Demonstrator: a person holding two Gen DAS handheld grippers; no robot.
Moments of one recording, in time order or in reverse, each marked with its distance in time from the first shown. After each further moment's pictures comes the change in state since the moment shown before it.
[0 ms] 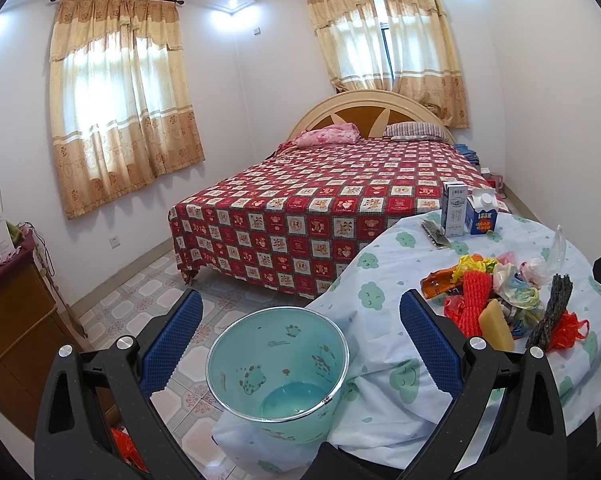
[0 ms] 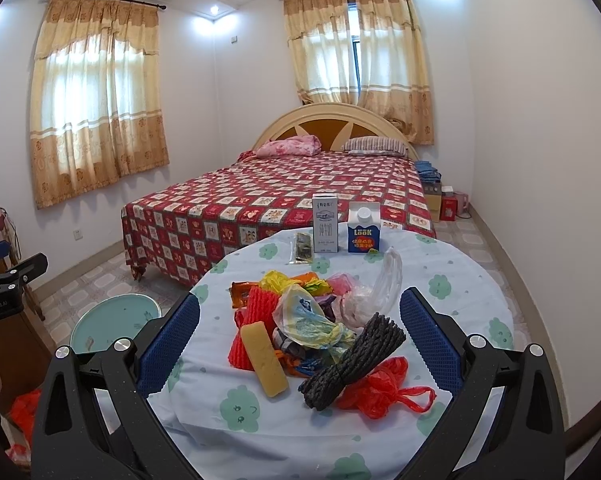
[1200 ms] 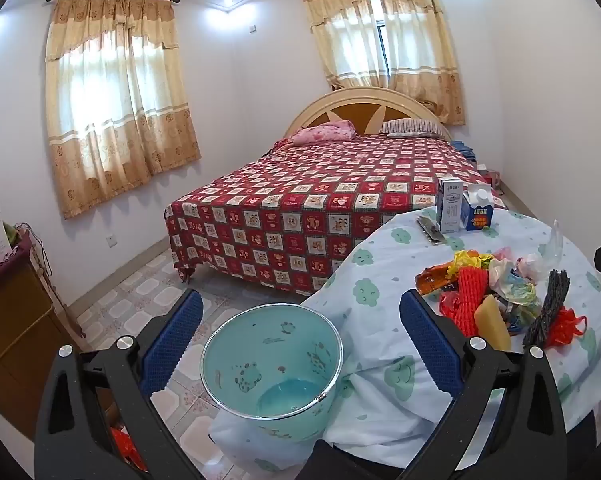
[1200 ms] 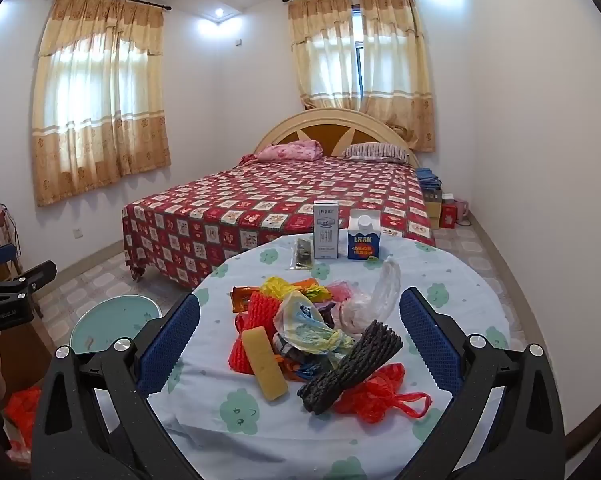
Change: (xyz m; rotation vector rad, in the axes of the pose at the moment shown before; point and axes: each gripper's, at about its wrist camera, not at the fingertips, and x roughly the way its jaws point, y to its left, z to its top) left arm 0.001 -0.001 0.000 0.007 0.013 -0.002; right arm -0.005 0.003 0.003 -0.016 -0.007 -0.008
